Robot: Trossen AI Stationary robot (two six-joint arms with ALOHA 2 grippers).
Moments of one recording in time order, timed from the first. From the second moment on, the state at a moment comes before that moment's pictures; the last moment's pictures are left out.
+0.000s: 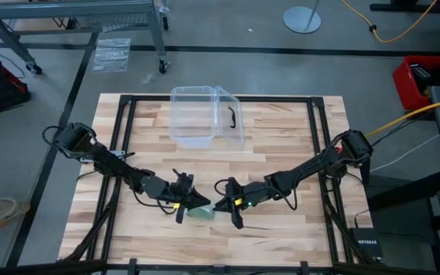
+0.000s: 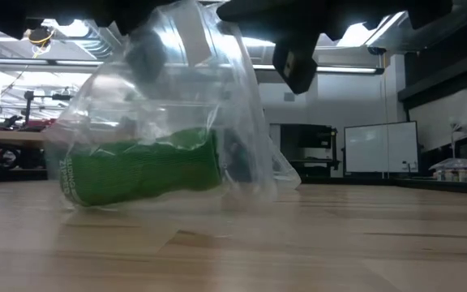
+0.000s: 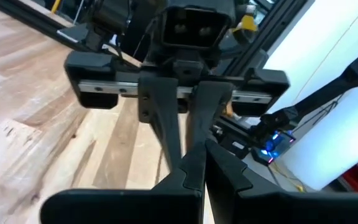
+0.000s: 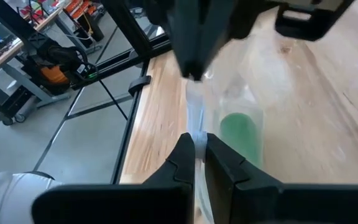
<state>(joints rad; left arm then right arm) -0.46 1.57 0.58 0.93 -0.31 -0.61 0.39 1.77 0.95 0.47 0.10 0.54</state>
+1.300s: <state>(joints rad) -0.36 1.57 0.58 0.72 -0.04 -0.65 0.39 1.76 0.95 0.49 0.14 0.58</state>
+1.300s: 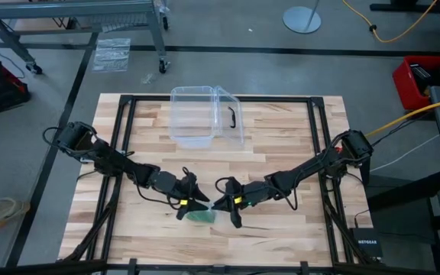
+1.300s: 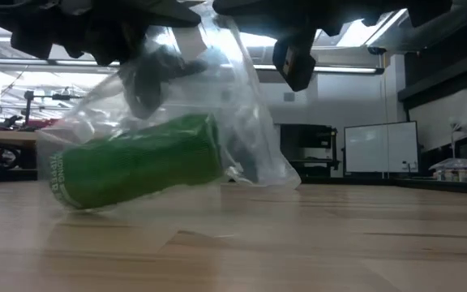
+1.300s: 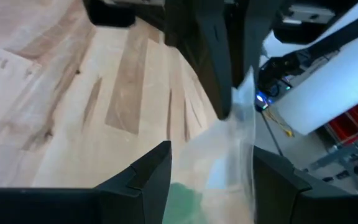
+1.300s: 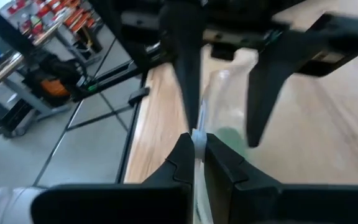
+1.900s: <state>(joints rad) -0.36 1.57 0.62 0.72 0.02 -0.52 0.35 1.76 0.99 0.53 0.13 0.60</state>
